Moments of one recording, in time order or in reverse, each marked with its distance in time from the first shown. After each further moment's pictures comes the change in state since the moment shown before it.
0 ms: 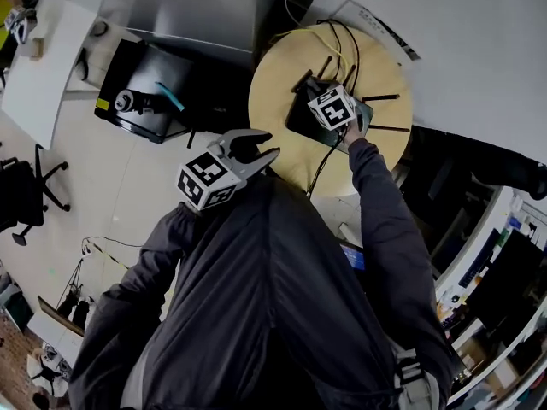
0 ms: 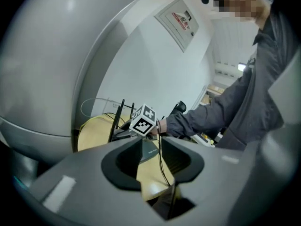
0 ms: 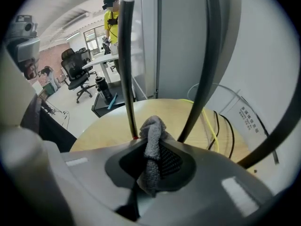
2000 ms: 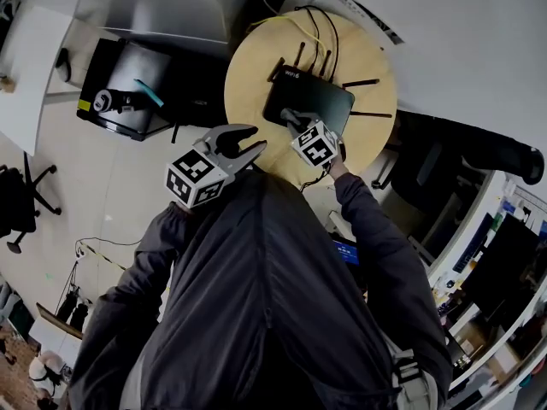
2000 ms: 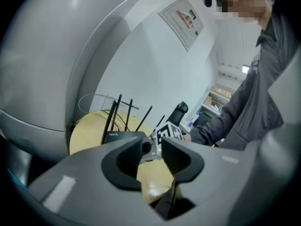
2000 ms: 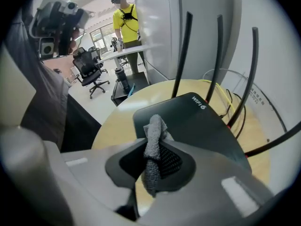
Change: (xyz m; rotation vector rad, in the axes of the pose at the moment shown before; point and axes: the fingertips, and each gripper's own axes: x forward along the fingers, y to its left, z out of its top) left arm 0.023 -0.008 -0.006 -0.040 -0.005 0.012; right arm -0.043 0.096 -0.083 -0.019 0.047 0.114
